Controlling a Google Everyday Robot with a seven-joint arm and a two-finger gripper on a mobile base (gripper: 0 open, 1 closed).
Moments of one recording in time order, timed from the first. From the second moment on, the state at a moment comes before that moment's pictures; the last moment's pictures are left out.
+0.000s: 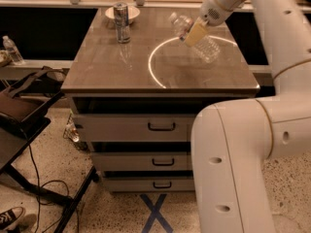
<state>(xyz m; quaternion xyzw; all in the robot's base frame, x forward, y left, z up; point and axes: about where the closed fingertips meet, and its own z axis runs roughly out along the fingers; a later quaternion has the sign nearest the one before) 0.778 -0.140 0.902 -0.51 0.81 0.07 0.28</state>
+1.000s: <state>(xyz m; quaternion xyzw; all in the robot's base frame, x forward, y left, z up) 0.775 -0.090 0.840 -0.57 0.78 0.12 0.21</state>
